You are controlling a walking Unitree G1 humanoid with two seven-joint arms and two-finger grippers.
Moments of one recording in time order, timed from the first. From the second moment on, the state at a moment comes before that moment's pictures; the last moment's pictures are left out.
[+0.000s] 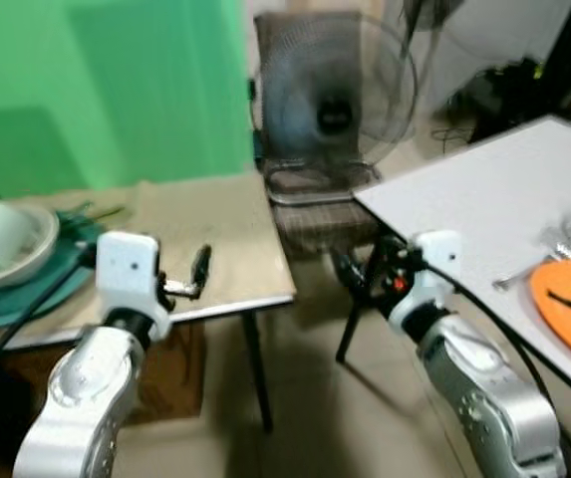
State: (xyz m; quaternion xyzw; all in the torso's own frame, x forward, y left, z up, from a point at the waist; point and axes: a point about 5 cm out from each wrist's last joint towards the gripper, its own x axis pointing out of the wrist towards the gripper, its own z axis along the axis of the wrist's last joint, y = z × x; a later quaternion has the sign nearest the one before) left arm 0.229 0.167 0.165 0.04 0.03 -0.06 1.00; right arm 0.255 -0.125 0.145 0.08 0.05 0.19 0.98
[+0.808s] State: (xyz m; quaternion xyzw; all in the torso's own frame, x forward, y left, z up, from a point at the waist) left arm 0.233 0.167 0.171 0.04 0.03 -0.06 1.00; right arm 0.254 -0.128 0.140 0.09 0.06 0.17 0.98
